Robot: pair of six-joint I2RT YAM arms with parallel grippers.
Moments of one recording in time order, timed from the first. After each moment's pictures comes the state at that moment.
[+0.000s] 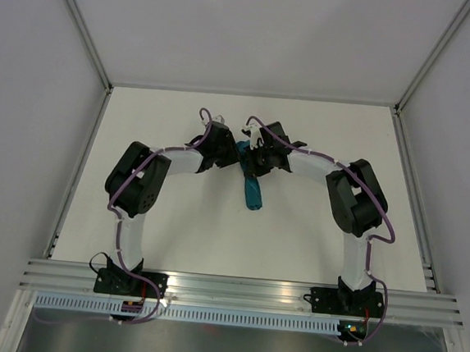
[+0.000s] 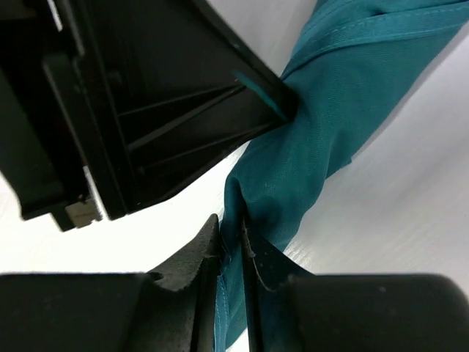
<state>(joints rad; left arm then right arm) -0.49 2.03 1.21 0.11 0.03 -0.79 0.55 2.05 1.39 -0.27 -0.32 0.07</state>
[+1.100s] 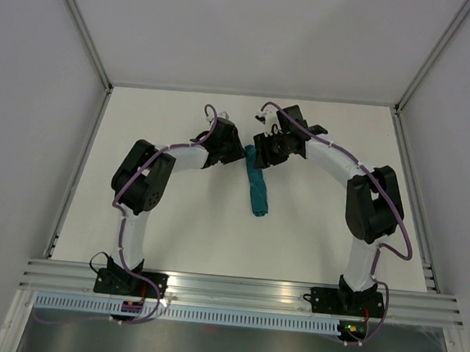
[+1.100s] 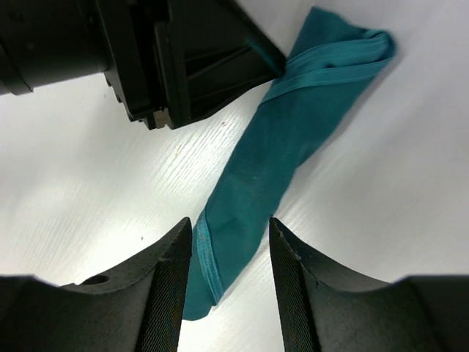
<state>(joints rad) -0.51 2.08 1.32 0.05 -0.01 -0.79 0.47 1.94 1.49 -0.53 -0.37 0.01</state>
